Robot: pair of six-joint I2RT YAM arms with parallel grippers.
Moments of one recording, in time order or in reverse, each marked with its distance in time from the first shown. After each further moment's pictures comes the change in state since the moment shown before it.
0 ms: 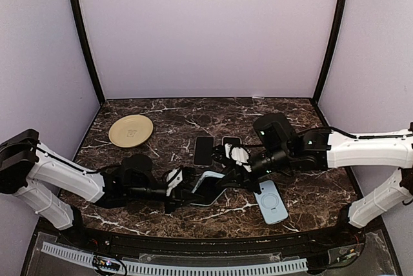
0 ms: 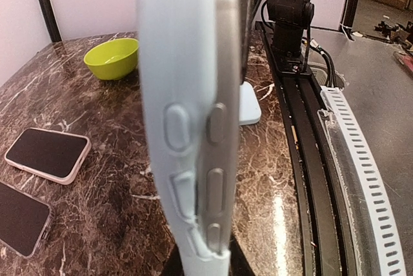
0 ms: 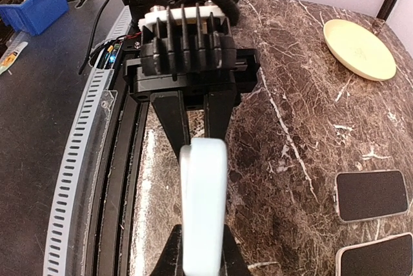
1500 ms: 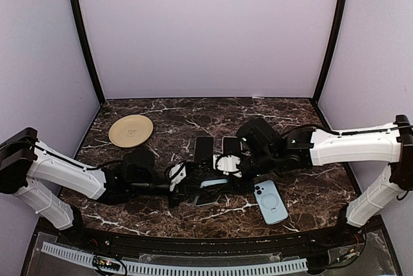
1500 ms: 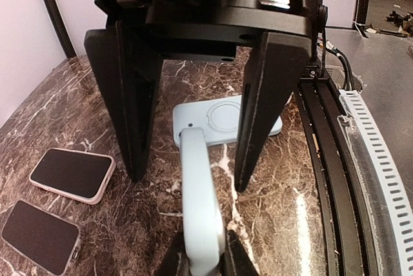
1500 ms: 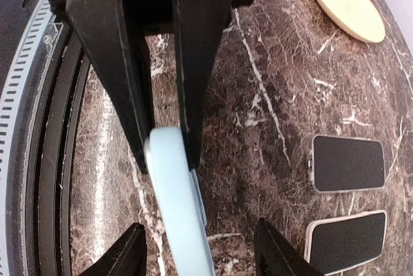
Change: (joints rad) left arm 0.002 -0.007 0.059 -0.044 -0.034 0.079; right arm 0.031 0.134 0.096 -0.138 0.235 -0.168
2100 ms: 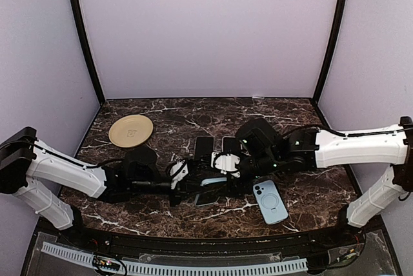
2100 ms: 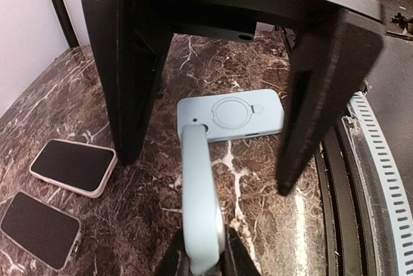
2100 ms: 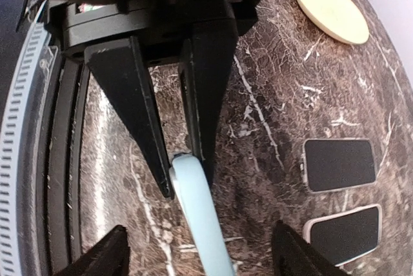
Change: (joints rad) left arm -0.002 0.000 0.027 -0.050 -0.034 -0.025; right arm 0.062 -0.035 0.005 -0.008 0.107 0.109
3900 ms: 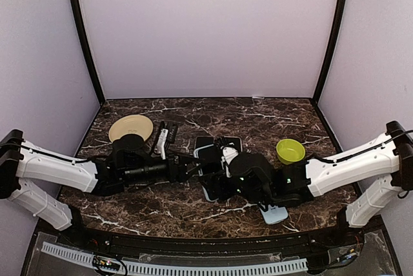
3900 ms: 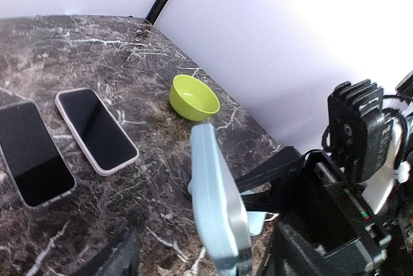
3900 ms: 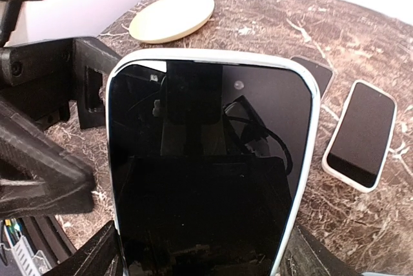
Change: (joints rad) left arm 0.079 -0.108 0.013 0.020 -0.138 -0.794; right arm 0.199 0.045 -0.165 0.443 0.609 0.941
